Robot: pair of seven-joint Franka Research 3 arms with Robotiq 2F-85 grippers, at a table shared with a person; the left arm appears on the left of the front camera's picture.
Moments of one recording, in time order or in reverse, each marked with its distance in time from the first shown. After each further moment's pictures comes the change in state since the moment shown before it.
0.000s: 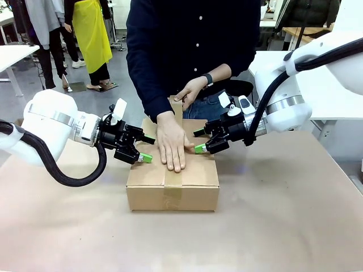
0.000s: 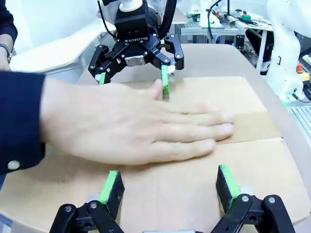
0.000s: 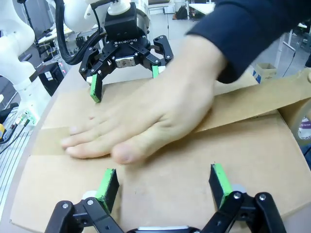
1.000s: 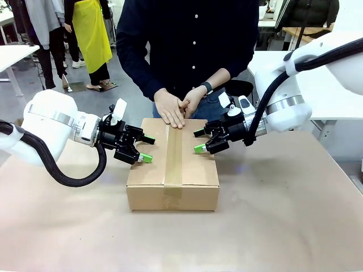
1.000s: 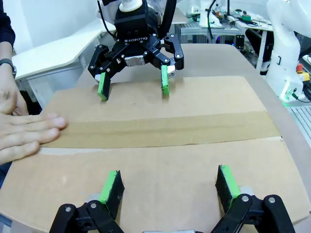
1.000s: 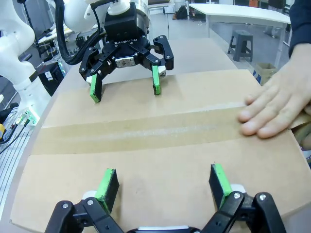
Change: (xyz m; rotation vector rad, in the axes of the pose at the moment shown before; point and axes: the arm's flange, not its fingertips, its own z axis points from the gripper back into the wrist) left arm 0.000 0.000 0.000 0.000 0.000 0.001; right arm 0.000 0.000 0.000 0.000 0.000 -0.001
